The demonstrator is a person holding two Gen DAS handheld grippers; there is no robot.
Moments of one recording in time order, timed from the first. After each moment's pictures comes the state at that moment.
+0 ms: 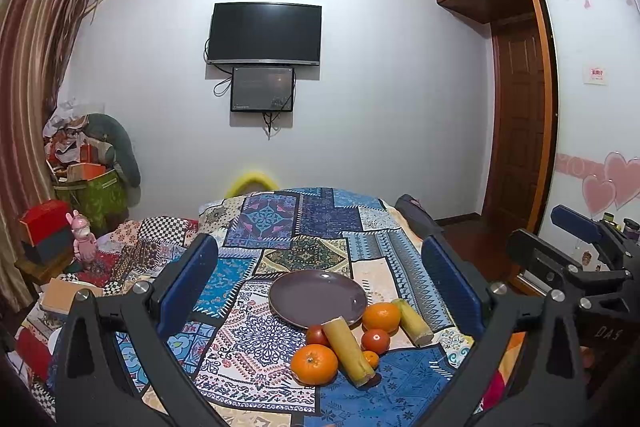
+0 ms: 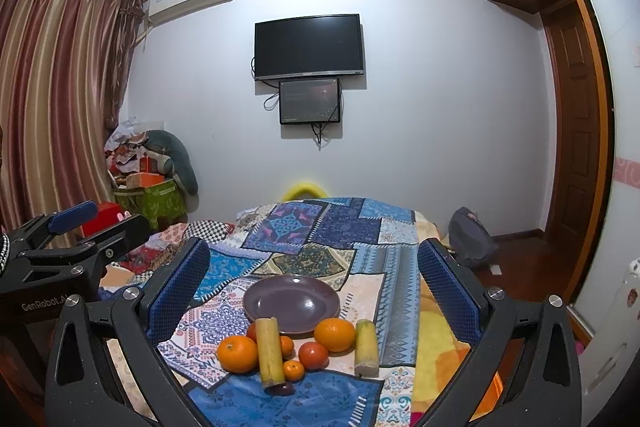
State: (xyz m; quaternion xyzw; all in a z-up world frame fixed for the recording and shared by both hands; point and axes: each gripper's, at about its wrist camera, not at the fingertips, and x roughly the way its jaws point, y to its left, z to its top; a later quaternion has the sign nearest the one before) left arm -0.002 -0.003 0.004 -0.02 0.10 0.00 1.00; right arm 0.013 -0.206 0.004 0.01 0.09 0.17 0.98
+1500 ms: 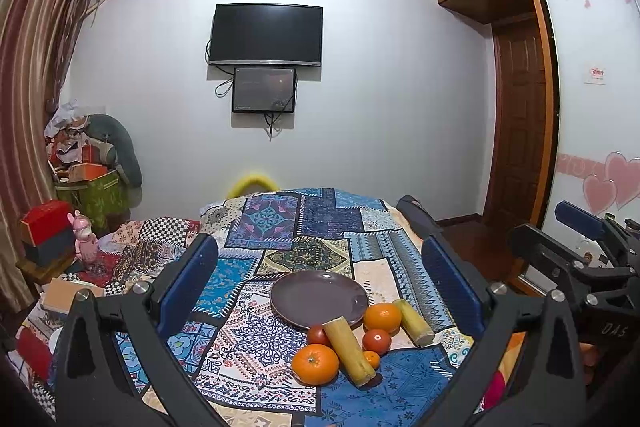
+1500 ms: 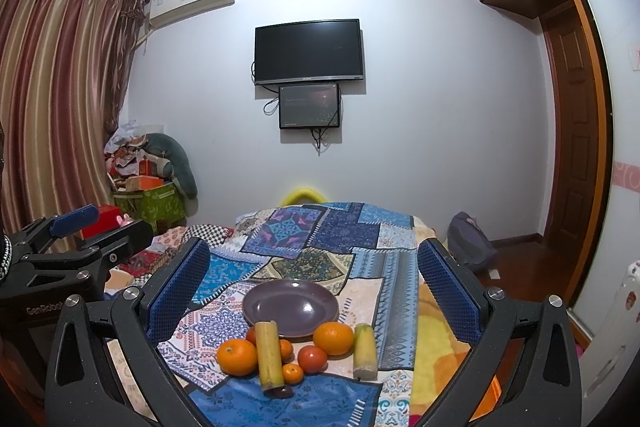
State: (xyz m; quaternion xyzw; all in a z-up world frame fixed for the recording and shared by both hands) left arm -0.003 -0.005 0.002 -0.02 0.09 0.00 1.00; right arm 0.011 -0.206 0.005 0.01 0.08 0.17 0.98
